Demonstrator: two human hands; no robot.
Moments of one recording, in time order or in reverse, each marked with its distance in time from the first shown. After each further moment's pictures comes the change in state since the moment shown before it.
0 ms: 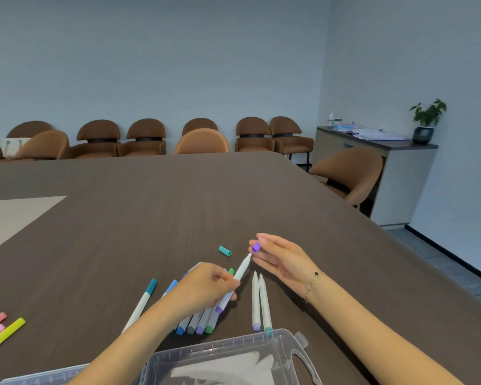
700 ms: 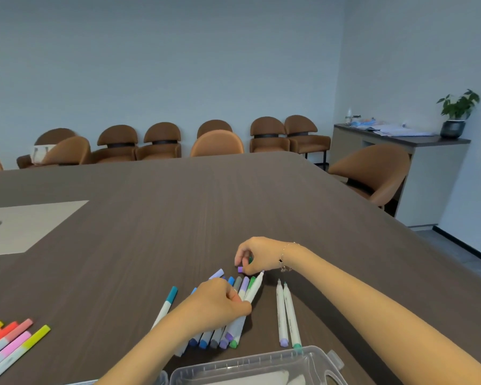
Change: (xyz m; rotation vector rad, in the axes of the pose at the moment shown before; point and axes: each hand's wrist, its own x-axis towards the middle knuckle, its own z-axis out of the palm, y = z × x) left_hand 0.007 -0.024 -0.013 0.234 -0.052 -0.046; right_hand 0.075 -0.006 0.054 -1.365 -0.542 -0.077
